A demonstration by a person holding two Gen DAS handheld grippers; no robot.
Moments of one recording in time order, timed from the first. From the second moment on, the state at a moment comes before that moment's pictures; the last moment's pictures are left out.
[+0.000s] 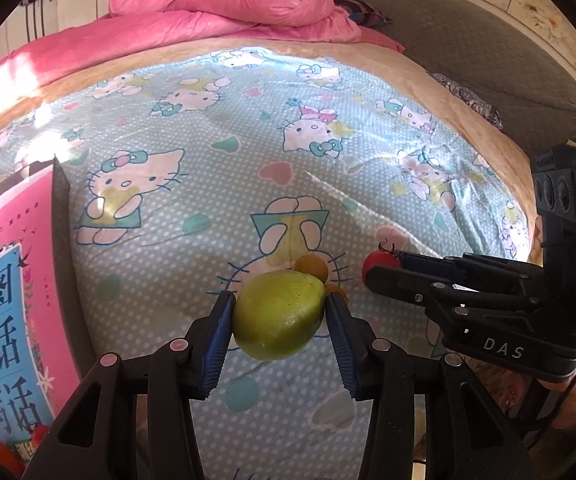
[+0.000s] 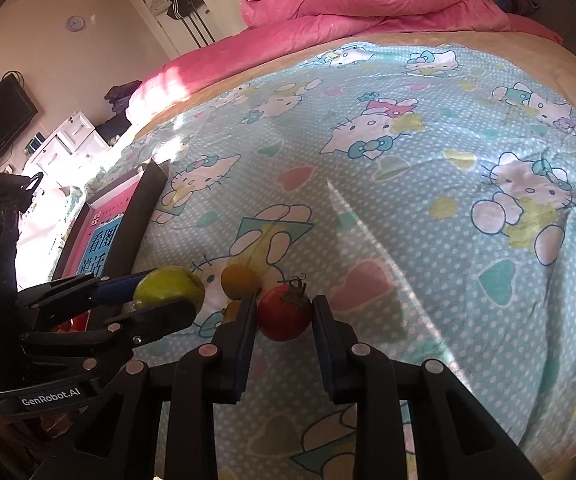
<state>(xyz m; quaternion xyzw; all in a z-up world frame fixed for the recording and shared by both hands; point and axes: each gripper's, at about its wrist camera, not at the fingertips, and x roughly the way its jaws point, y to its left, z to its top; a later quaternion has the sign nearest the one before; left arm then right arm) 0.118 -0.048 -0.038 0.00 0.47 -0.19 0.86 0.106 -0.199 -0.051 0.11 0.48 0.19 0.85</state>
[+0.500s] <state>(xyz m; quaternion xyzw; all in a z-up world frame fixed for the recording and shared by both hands) 0.096 -0.019 -0.016 -0.01 0.46 -0.16 0.88 0.087 -0.188 -0.037 0.09 0.45 0.21 0.86</state>
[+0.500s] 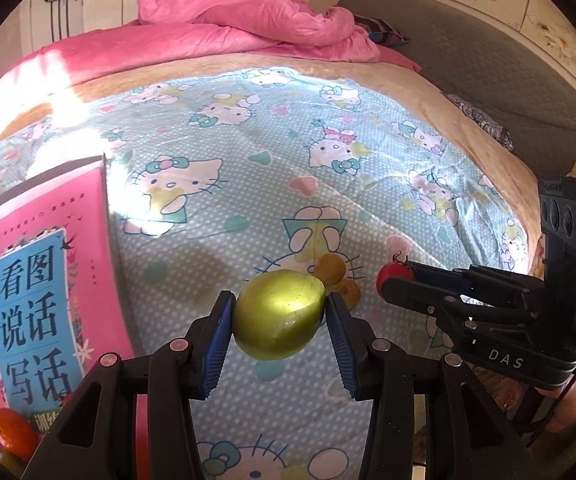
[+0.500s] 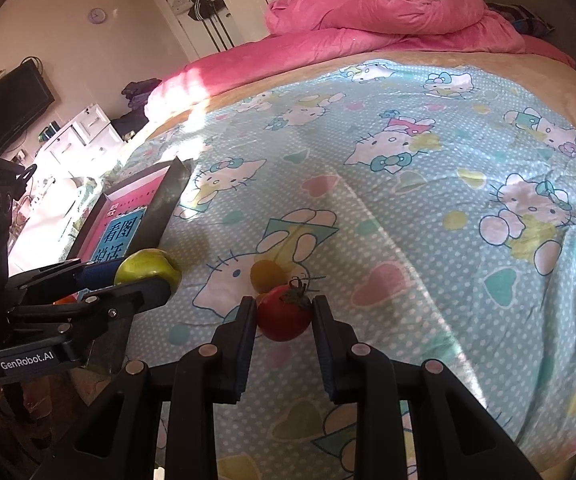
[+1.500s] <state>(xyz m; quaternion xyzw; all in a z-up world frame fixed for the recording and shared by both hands) 0.056 0.104 0.012 -0.07 0.43 -0.04 0.90 0.054 -0.053 -0.003 0.02 0.39 0.36 0.85</state>
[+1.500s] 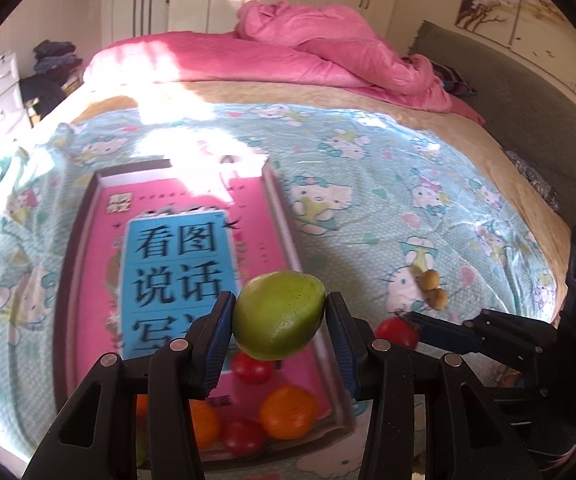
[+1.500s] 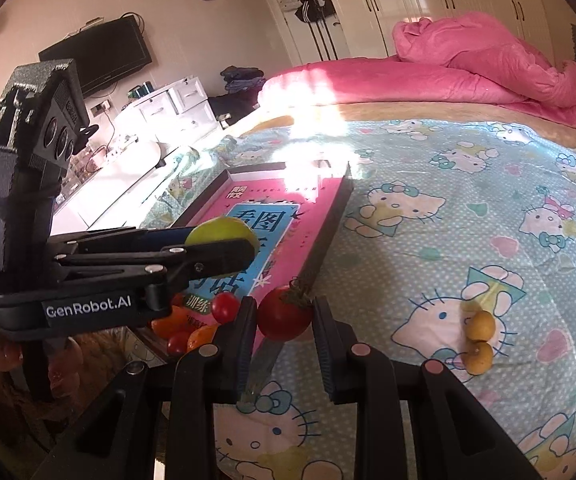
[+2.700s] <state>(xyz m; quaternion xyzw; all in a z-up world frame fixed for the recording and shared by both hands) 0.070 0.152 -0.034 -0.09 0.52 0.02 0.85 0.052 0.007 -0.030 -0.07 0.40 0.38 0.83</state>
